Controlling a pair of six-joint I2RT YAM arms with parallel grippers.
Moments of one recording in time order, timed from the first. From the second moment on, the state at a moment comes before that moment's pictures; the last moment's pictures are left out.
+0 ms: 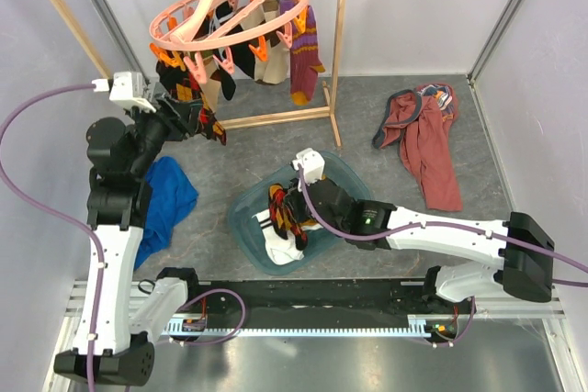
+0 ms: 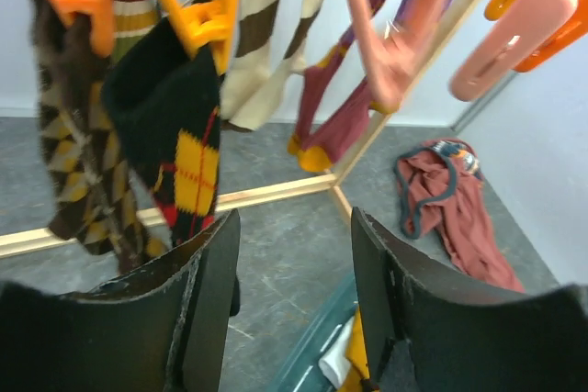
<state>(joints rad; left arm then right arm) -0.02 0.88 1.17 -0.27 0.29 -0.34 1.18 1.34 0.93 -0.01 0.38 0.45</state>
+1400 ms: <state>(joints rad) -0.02 0.89 1.04 -0.08 0.29 -0.24 1.17 1.19 0.94 -0.03 0.49 0.38</state>
